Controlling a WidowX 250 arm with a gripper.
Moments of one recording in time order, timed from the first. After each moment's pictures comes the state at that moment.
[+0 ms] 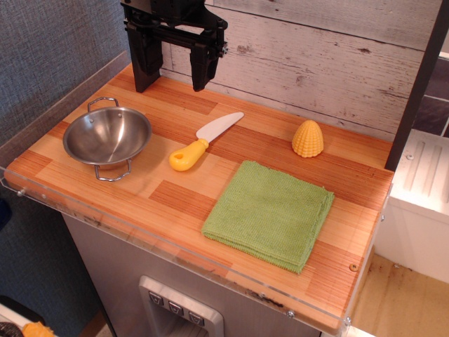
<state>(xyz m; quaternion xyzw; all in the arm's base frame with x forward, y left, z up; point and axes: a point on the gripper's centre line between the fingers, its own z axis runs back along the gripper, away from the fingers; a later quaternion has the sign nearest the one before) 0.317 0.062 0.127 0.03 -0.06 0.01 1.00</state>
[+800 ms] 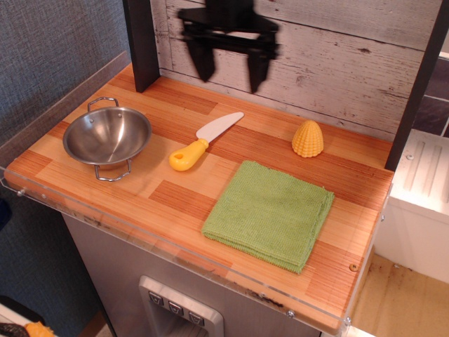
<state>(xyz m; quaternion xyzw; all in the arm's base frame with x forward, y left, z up) 0.355 0.008 0.115 -0.03 -0.09 -0.01 1.00</state>
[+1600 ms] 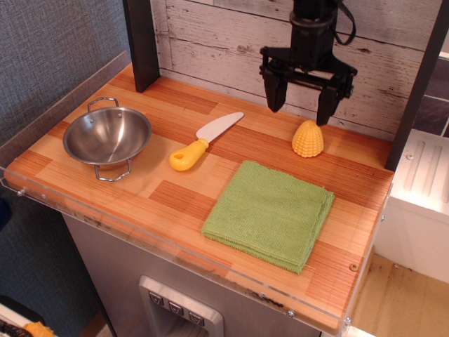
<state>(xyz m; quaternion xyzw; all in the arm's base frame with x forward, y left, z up) 0.404 -0.043 0.053 -0.01 -0.03 -0.04 1.00</state>
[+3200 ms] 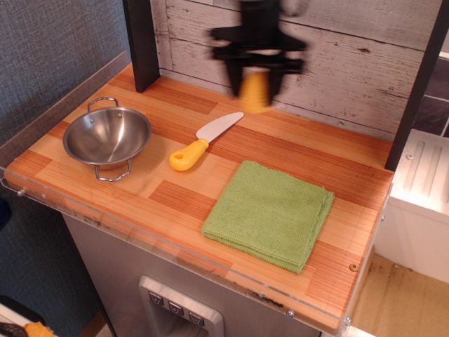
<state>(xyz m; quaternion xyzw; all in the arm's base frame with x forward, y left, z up) 0.353 0.024 0.096 -0.02 -0.07 0.05 1.00</state>
